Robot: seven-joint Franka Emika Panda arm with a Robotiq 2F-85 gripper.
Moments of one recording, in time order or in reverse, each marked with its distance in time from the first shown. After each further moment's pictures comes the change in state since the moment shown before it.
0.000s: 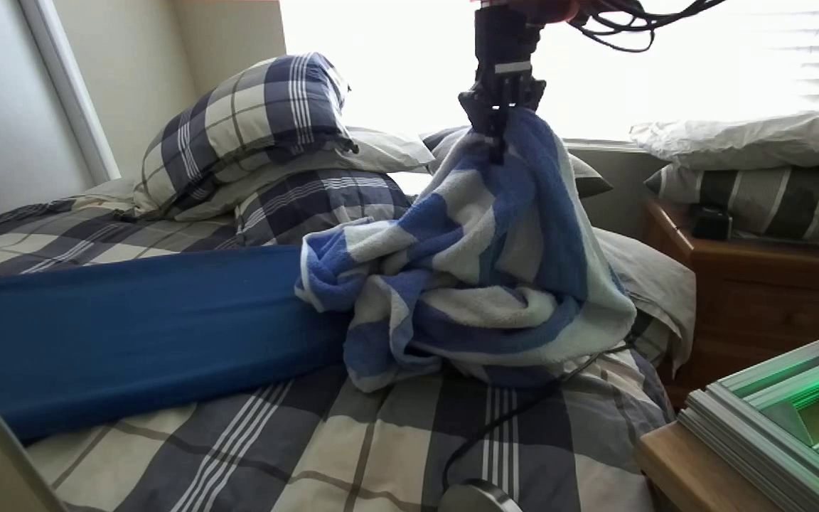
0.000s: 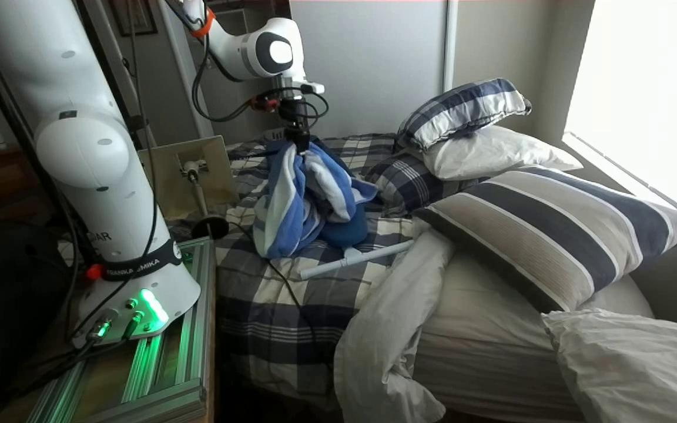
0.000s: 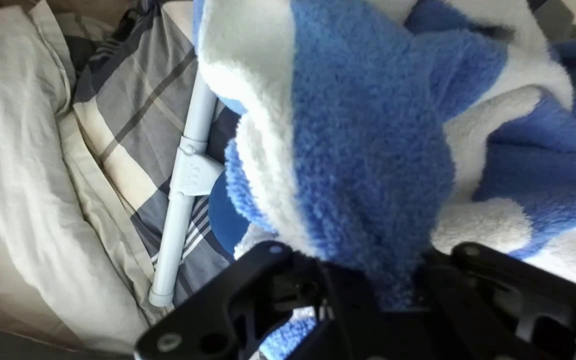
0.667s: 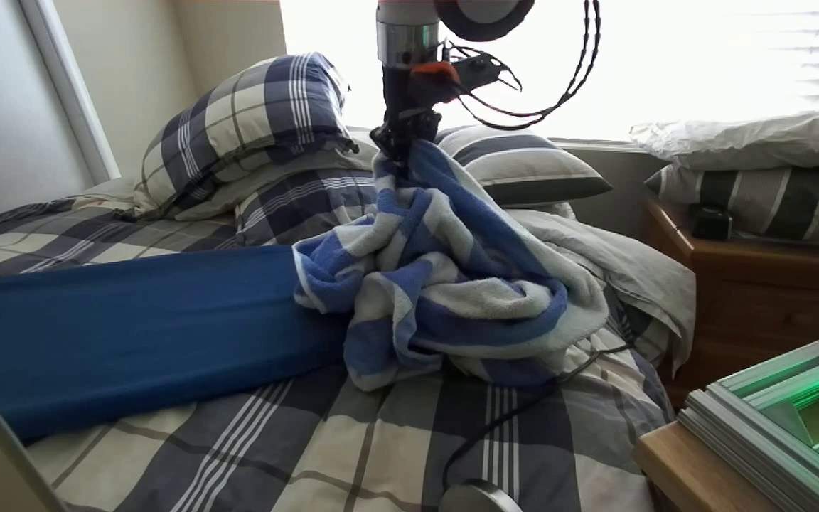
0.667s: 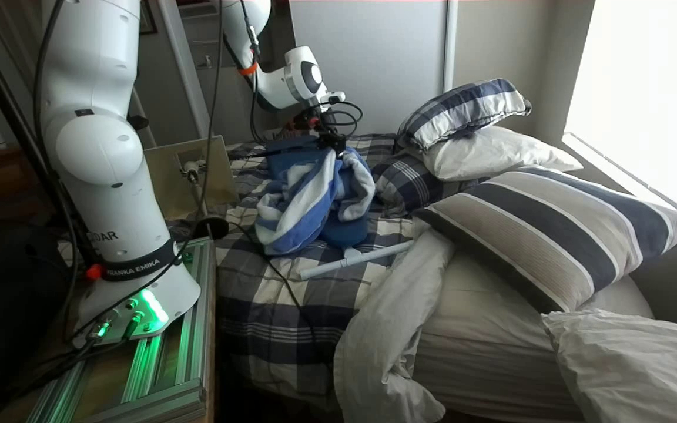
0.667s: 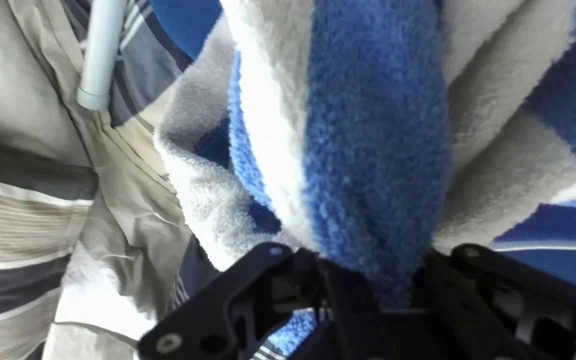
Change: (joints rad) arm 0.182 0.421 -0.167 0.377 -0.480 0.205 0.205
